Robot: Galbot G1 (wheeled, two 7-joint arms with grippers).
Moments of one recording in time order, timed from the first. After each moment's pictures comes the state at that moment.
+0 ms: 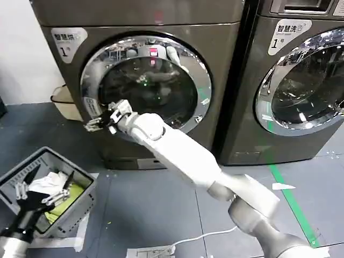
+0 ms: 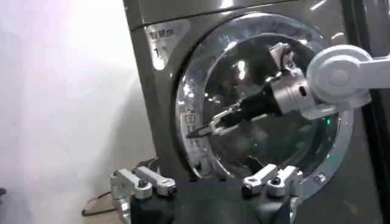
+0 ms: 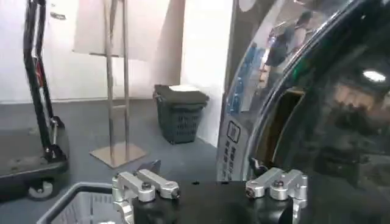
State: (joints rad) left arm 1.71 -1.35 -1.13 -2.27 -0.38 0.01 0.43; right arm -0.05 1.61 -0.44 1.10 0.61 -0.32 -0.28
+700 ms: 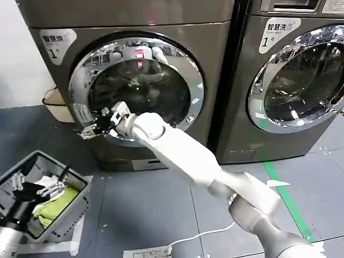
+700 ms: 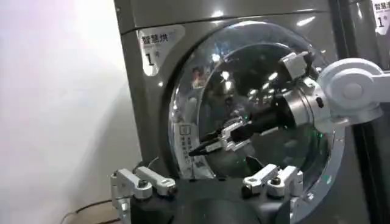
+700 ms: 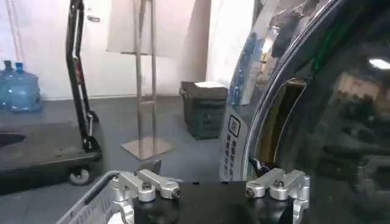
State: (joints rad) left arm 1.65 -1.26 -1.14 -2.21 -0.43 0.02 0.43; right arm -0.05 1.56 -0.48 1.17 0.66 -0.33 -0.42
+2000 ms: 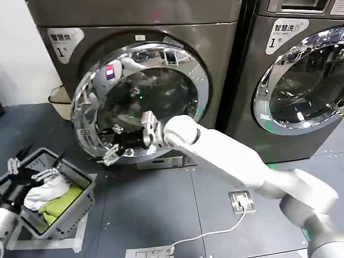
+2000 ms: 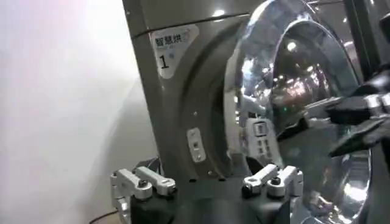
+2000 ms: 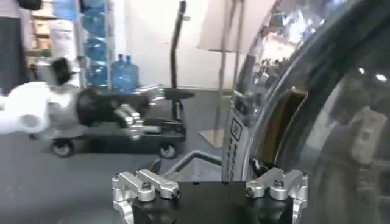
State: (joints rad) left arm 1.53 -1.09 -1.12 -2.07 -0.47 0.02 0.42; right arm 0.02 1.15 -0.64 1.57 0.86 -0.29 -0.65
